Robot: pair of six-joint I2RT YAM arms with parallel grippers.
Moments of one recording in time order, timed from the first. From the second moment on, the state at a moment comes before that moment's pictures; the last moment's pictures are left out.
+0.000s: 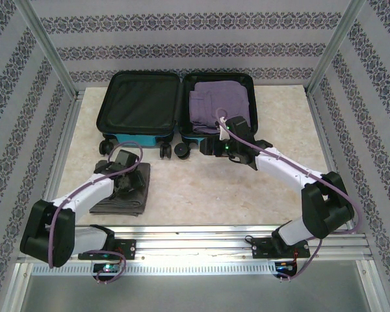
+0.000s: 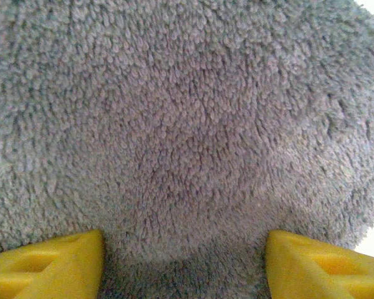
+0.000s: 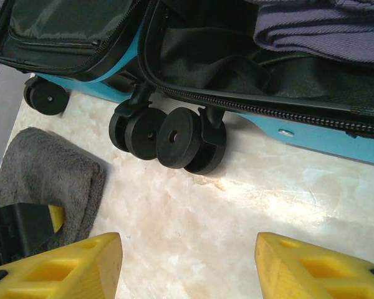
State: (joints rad) left arm -0.28 1.25 0.59 -0.54 -0.08 -0.77; right arm 0.50 1.49 0.98 -0.21 -0.34 0.52
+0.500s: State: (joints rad) left arm -0.53 1.35 0.62 -0.25 0.02 -0.96; right arm 0.49 1.49 0.98 -0.23 -0.34 0.52
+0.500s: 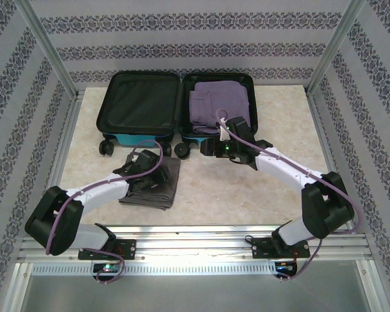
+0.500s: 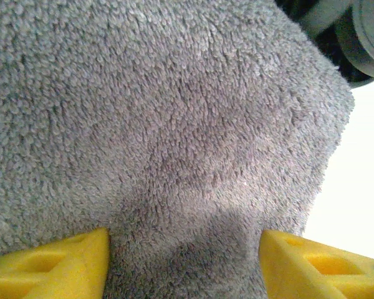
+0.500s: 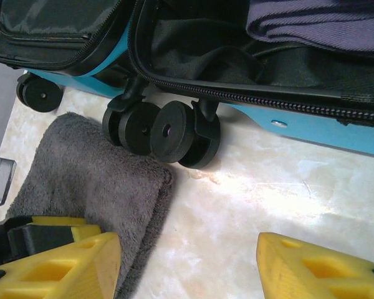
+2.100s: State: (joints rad) left arm -0.23 0.88 0.40 -0.44 0.16 -0.95; right arm 0.77 1.77 0.97 -0.05 -0.34 0.78
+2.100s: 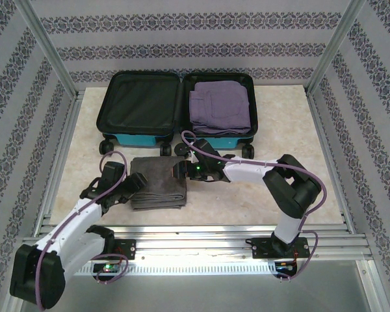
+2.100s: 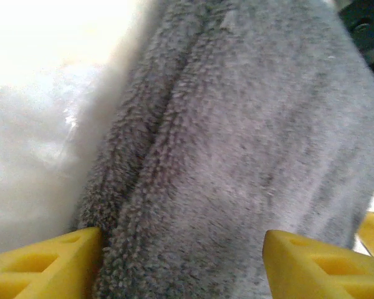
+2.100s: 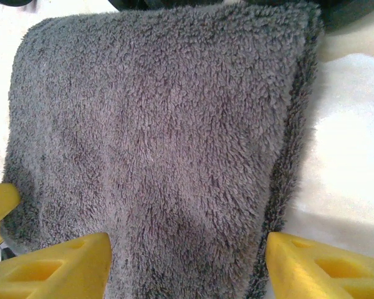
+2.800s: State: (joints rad) left arm -0.23 1.09 0.49 -0.50 0.09 -0.77; right arm 0.77 1.85 1.02 -0.09 -0.33 0.78
